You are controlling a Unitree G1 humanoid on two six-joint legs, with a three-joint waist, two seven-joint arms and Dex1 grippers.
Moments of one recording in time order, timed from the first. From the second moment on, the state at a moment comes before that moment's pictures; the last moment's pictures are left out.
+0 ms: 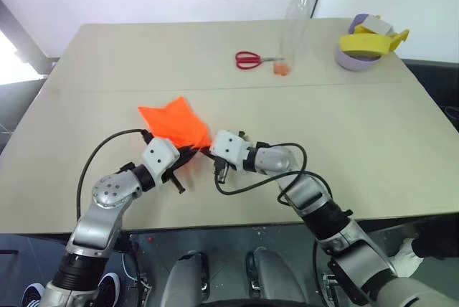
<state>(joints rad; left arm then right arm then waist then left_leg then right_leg) -0.09 0.52 -0.05 -0.23 -0.16 0.11 -0.69 -0.52 -0.29 0.46 0.00 -0.09 0.28 0.75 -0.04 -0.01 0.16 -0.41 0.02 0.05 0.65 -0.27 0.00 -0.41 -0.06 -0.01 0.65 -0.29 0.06</state>
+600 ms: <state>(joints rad) -0.08 0.57 -0.01 -0.16 -0.17 0.04 -0.74 -0.53 -0.43 0.22 -0.19 0.16 0.73 0.78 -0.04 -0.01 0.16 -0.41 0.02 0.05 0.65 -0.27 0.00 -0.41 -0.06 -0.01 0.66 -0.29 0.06</state>
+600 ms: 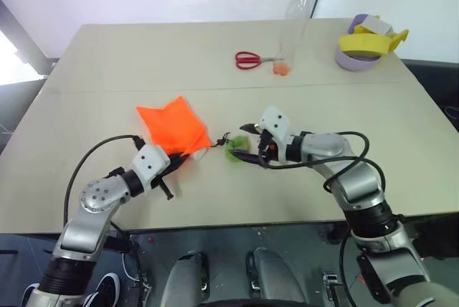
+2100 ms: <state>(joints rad) -0.13 0.49 0.00 -0.17 -0.29 0.15 -0.74 -0.62 -0.38 0.00 -0.18 0.44 0.97 0.68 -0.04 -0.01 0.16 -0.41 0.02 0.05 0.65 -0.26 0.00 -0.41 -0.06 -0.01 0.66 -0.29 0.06</state>
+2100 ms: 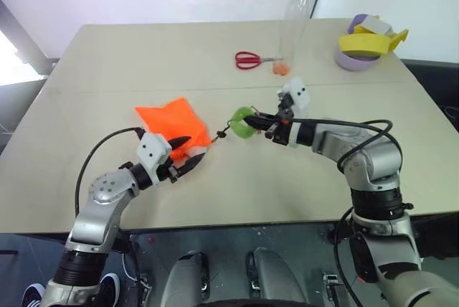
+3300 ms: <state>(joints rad) -0.21 0.17 -0.19 -0.08 0.03 0.10 -0.35 -0.63 -0.37 0.05 -0.15 0.42 0.91 0.63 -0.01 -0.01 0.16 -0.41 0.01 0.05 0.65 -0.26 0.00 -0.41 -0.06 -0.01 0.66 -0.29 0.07</state>
